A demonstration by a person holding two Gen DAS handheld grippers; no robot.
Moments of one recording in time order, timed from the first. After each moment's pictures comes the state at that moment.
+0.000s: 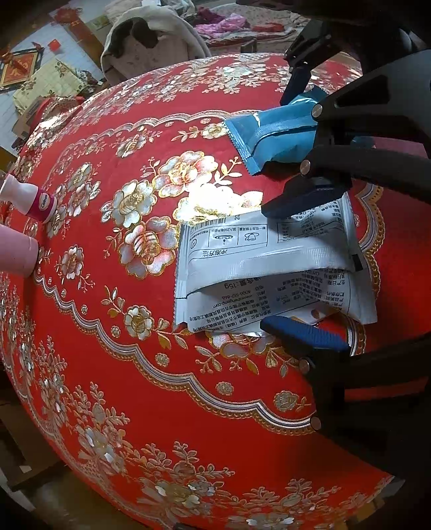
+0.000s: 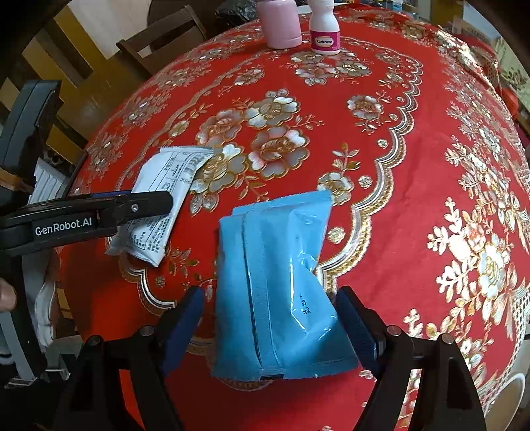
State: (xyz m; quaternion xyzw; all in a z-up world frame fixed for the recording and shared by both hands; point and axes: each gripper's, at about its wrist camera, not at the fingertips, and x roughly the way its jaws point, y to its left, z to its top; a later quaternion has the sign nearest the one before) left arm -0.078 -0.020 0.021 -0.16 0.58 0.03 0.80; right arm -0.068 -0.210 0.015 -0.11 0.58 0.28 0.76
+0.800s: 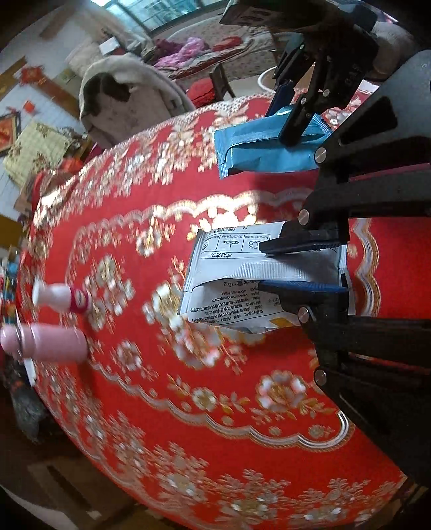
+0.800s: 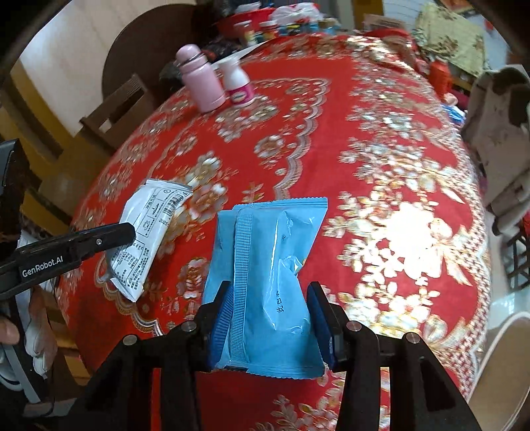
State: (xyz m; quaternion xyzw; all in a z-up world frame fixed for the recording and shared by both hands) left arm -0.072 -0.086 0.084 -0.10 0.52 -0.07 0.84; right arm -0.076 -0.302 0.068 0.02 0.52 0.20 0.83
